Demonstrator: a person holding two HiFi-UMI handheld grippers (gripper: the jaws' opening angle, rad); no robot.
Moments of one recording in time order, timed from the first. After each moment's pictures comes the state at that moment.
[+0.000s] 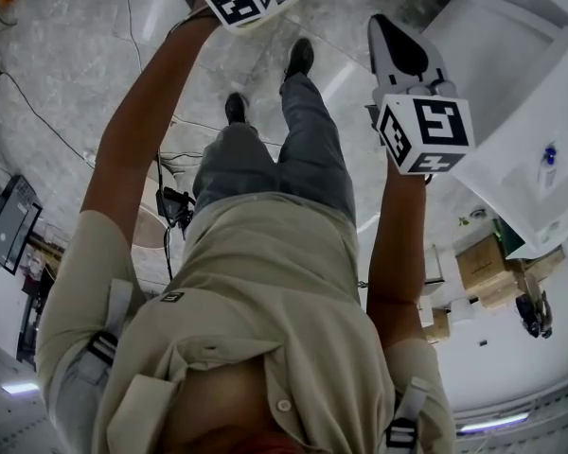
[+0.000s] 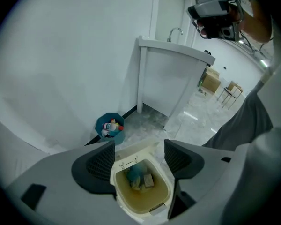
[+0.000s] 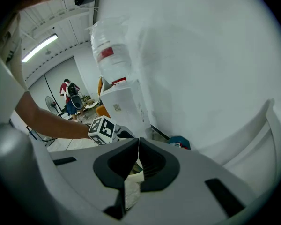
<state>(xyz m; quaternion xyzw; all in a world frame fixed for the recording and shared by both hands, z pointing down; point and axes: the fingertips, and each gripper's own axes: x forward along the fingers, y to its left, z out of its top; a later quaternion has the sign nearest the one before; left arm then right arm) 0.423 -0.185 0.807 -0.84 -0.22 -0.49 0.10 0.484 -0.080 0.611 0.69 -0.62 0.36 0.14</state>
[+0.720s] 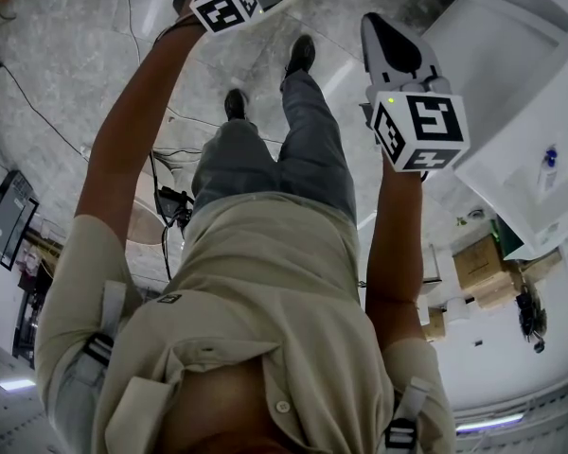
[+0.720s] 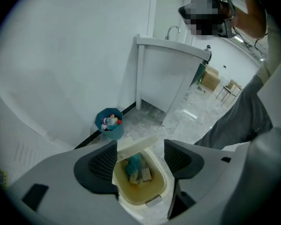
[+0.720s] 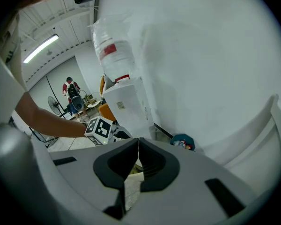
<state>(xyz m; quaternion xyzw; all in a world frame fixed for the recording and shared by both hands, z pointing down) 0.375 -0.184 0.816 -0.83 -0.22 -0.51 0.09 0.460 -0.085 0.621 0.68 -0.63 0.37 0.13</state>
